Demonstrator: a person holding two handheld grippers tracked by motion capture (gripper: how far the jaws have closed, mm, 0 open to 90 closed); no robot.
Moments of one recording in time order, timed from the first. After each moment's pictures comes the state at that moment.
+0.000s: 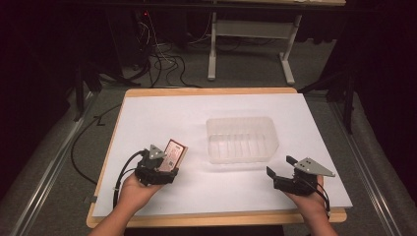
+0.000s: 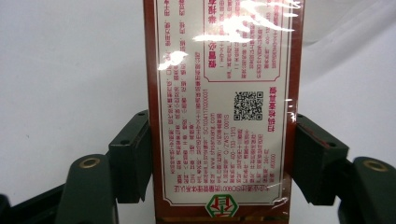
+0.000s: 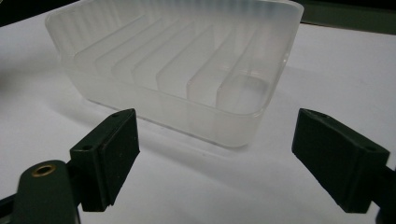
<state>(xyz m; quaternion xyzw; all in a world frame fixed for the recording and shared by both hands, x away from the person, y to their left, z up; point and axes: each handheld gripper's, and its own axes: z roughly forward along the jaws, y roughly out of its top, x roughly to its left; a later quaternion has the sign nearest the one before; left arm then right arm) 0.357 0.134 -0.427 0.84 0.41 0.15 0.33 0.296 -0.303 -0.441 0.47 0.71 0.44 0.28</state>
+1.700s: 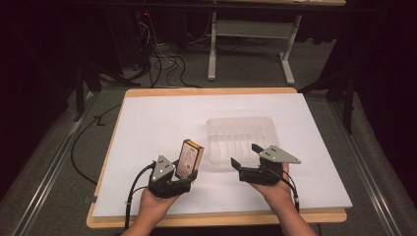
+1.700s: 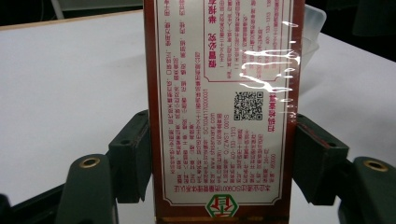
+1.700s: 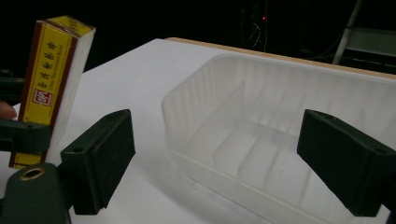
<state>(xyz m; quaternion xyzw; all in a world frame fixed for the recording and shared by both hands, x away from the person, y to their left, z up) 0.316 0.101 -0.426 0.76 0.37 0.16 0.50 0.320 -0.204 -0.404 0.42 0.71 0.51 0.24</state>
